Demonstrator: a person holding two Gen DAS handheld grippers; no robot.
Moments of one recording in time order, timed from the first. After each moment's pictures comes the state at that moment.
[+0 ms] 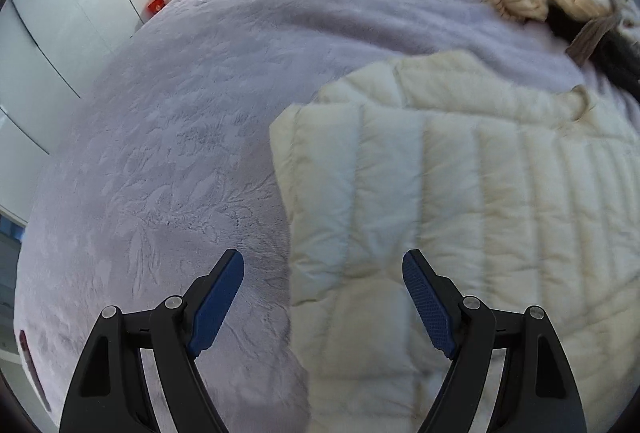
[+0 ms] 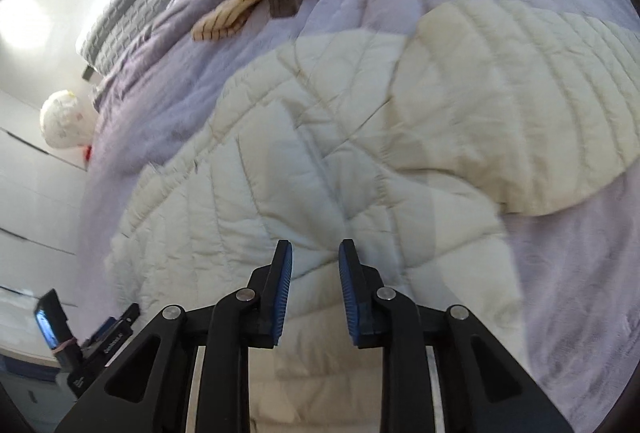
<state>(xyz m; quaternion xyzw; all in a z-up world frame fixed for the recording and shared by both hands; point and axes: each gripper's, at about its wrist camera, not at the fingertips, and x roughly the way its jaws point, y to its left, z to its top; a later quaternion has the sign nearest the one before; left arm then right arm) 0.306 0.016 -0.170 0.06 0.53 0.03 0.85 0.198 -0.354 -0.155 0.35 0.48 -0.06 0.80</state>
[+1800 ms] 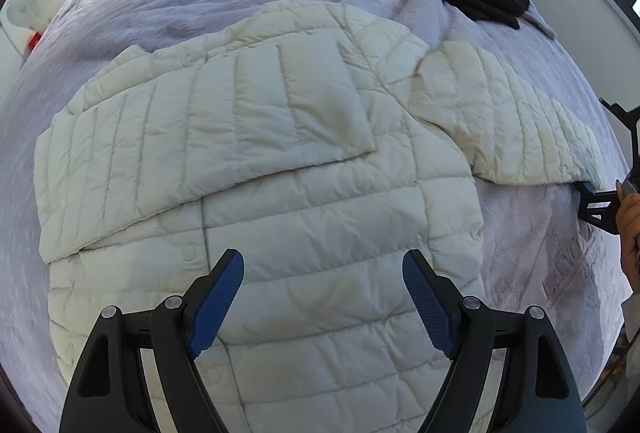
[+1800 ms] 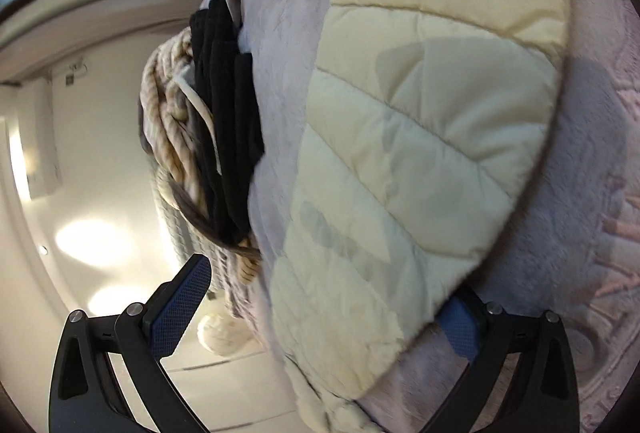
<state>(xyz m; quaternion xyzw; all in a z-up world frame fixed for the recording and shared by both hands) 0.199 -0.239 -0.144 0.07 0.58 -0.16 0.80 0.092 -0.647 -0.222 0.73 0.20 -0.09 0.64</state>
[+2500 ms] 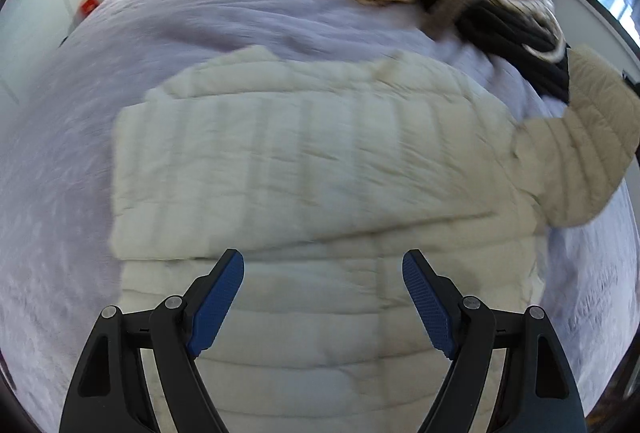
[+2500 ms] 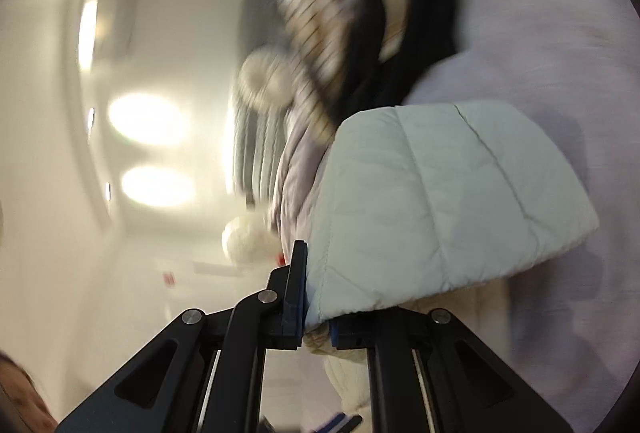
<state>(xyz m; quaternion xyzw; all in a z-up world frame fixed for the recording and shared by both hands) 0.235 -0.118 -0.121 0.00 0.55 -0.08 0.83 0.236 -0.513 -0.084 0.57 0.26 0.14 0.77</state>
